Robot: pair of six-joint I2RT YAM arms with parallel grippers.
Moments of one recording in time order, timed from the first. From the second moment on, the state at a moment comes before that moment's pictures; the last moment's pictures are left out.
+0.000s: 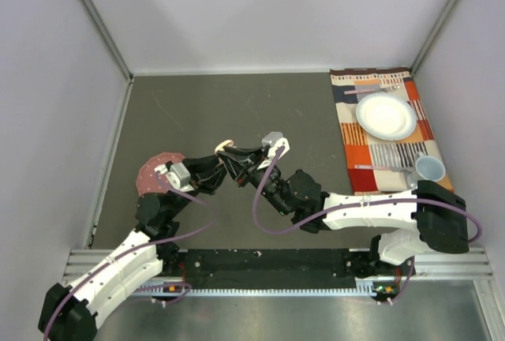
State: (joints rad) left arm -0.57 0.57 0.18 0.87 0.33 -0.12; right arm 1.32 1.42 0.85 0.95 0.48 0.13
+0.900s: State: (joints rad) left arm -0.57 0.54 0.17 0.88 0.31 -0.12; right arm 1.32 1.43 0.85 0.96 0.49 0.12
